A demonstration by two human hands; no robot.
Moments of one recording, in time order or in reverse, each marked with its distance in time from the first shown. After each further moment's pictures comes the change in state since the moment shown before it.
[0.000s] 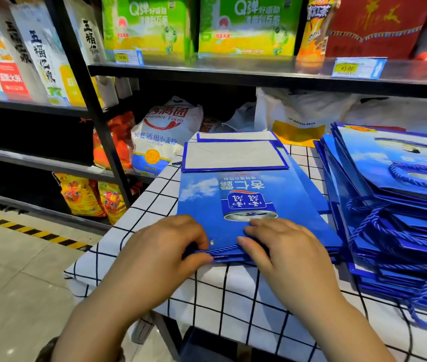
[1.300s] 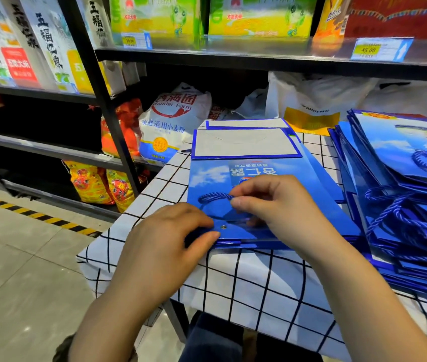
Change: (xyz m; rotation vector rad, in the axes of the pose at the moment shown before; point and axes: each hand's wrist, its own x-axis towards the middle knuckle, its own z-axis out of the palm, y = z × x) left_hand -0.011 -0.003 0.010 -0.078 0.263 -0.058; right_hand 0.050 -0.025 -0.022 1.020 -0.295 0.297
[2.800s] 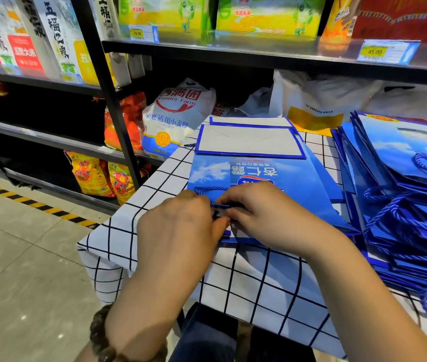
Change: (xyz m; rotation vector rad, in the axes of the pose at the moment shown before) left_hand 0.012 0.043 0.004 0.464 -0.014 -0.286; right_hand 0.008 0.006 0.003 -0.769 -0.310 -0.206
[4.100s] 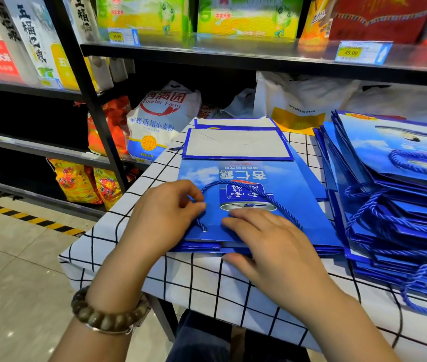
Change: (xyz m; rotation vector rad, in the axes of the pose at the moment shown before) left_hand 0.043 -0.021 0.025 -0.545 -0.144 0.007; right_hand -0.050 0.016 0.036 -0.406 0.412 -0.101
